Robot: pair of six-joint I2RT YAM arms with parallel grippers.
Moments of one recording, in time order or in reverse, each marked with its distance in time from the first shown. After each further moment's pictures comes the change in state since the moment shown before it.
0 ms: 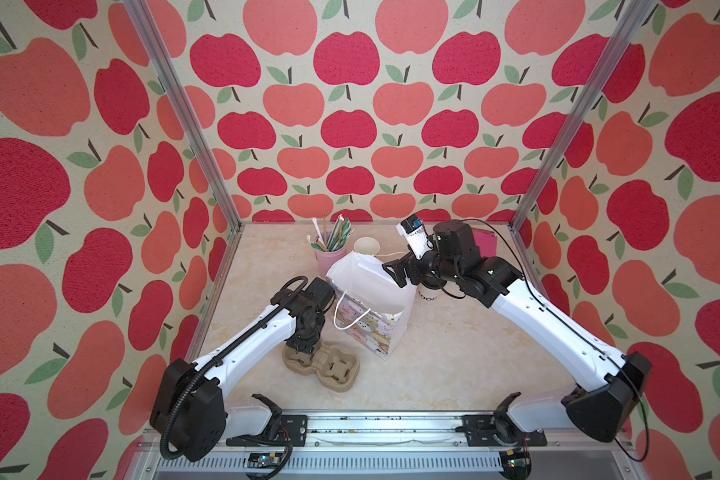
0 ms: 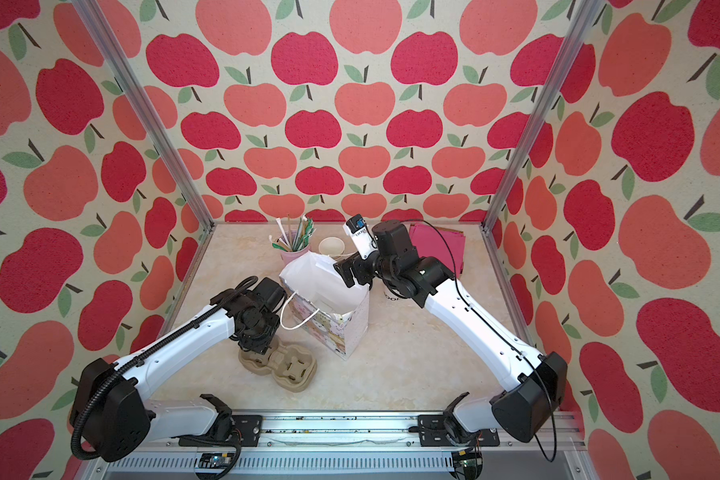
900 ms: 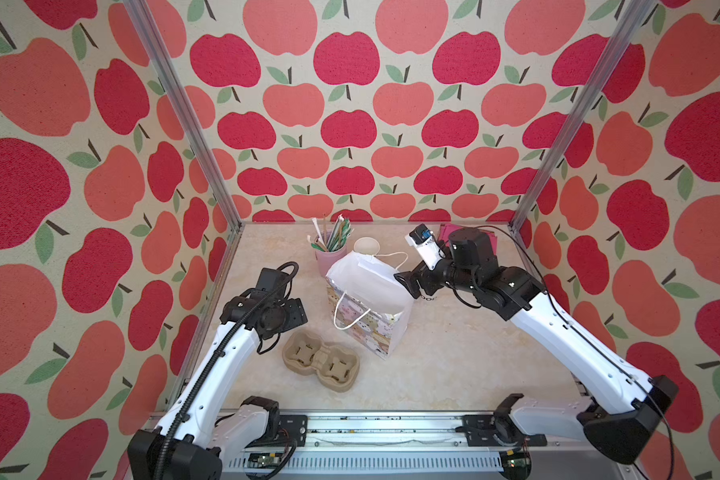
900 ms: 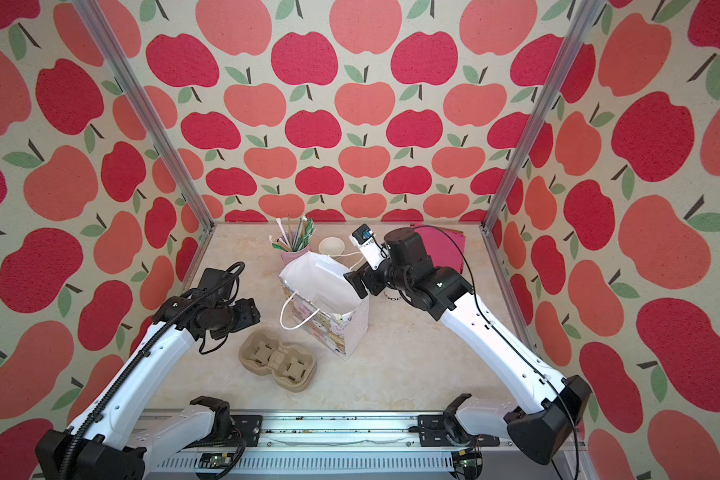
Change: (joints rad) left arm 0.302 -0.206 0.002 0.045 0.153 1.198; right arm 0.000 -0.128 -0.056 -0.081 0.024 -0.139
